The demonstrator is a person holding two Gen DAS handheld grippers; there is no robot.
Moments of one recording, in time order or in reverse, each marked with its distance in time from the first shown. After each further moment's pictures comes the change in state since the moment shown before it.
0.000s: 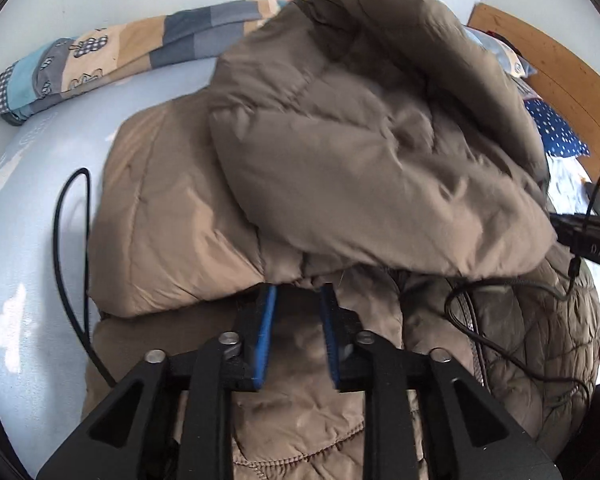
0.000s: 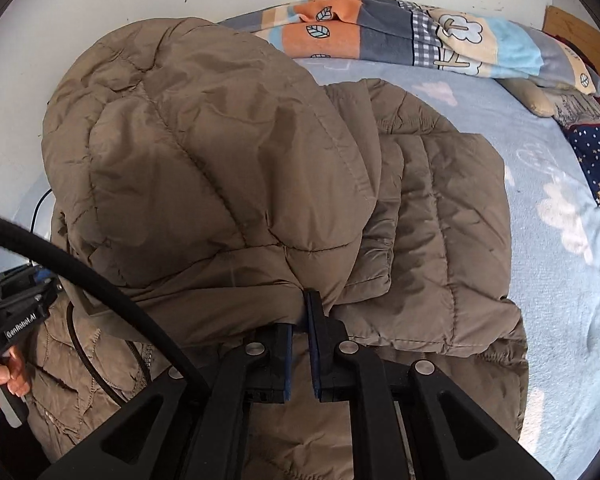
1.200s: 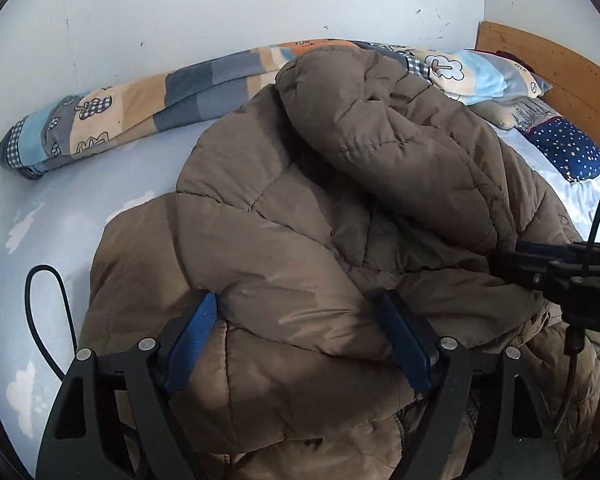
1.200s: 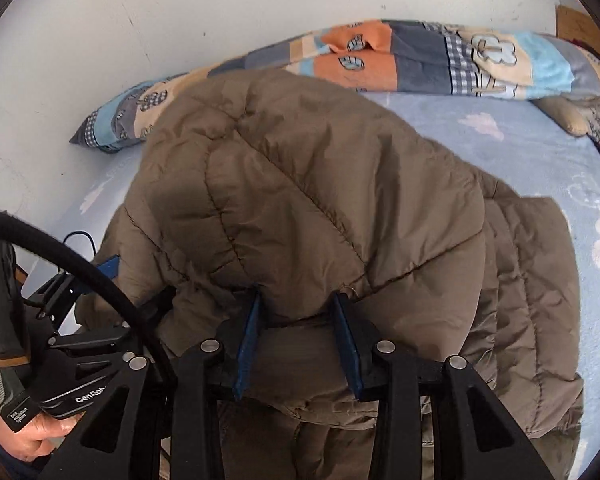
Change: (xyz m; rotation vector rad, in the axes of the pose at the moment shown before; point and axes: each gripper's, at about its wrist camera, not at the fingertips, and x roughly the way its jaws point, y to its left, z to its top) left arm 0.022 -0.018 0.056 0.029 -0.173 0.126; right arm 0.027 0.028 0.048 0.037 -0.101 0.123
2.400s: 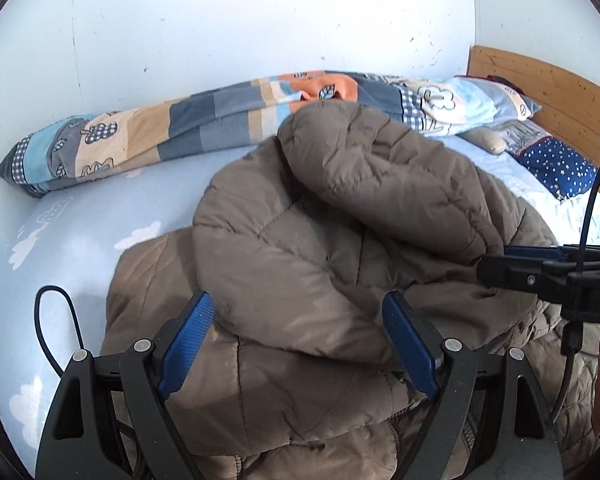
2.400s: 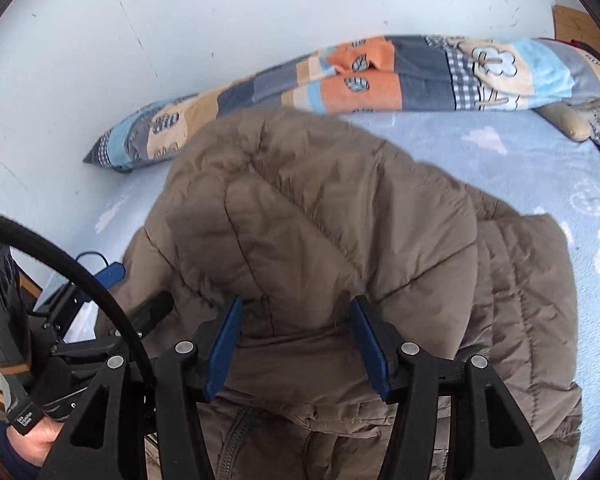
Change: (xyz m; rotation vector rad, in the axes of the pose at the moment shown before) left arm -0.019 0.002 0.001 0.013 -0.110 -0.009; right arm -0.015 0.001 0.009 0.004 -0.062 0.046
